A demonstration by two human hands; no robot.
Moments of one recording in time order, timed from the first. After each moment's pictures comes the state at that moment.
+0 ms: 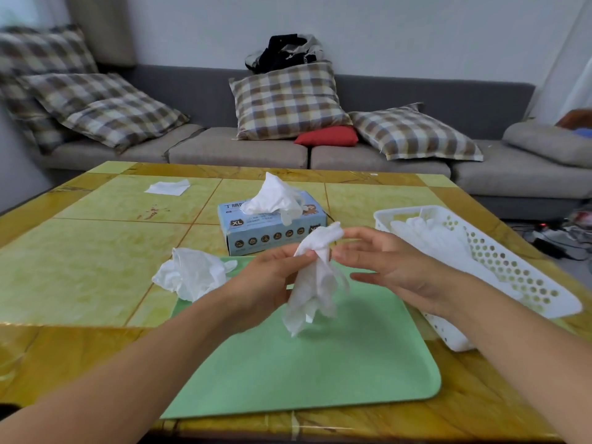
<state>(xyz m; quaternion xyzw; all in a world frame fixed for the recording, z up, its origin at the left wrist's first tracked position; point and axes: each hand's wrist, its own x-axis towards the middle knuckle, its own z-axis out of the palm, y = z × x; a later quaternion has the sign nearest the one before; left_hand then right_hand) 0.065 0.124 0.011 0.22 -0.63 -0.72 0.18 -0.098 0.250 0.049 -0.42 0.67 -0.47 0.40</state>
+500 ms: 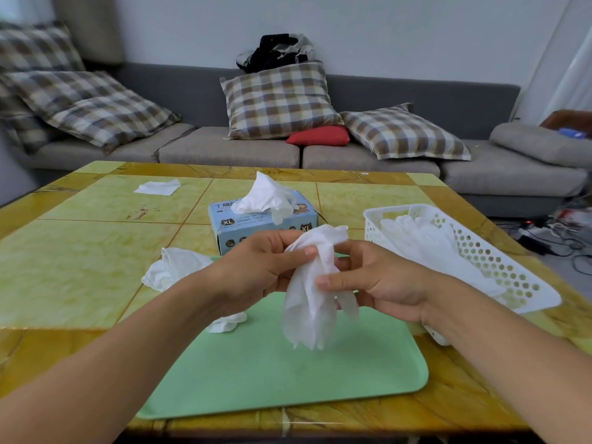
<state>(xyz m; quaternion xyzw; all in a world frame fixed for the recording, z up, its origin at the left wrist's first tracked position) 0.073 0.127 0.041 0.13 -0.68 -0.71 0.13 -0.090 0.255 0.041 -0.40 0.57 -0.49 0.52</state>
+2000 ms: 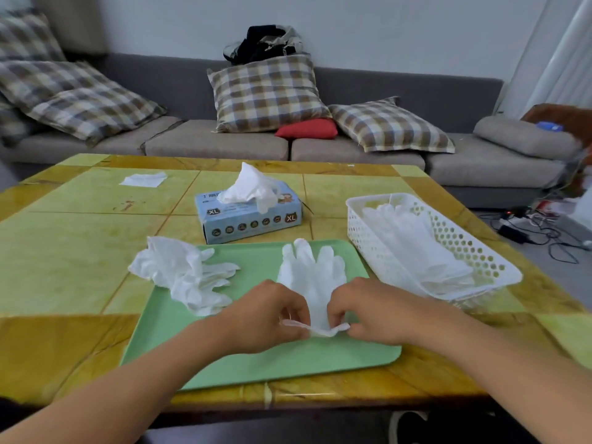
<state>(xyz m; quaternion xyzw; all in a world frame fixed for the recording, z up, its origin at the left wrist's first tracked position) 0.075 0.153 -0.031 0.10 -0.95 -0.30 0.05 -0.106 0.297 -0.001 -0.70 0.70 0.02 0.13</state>
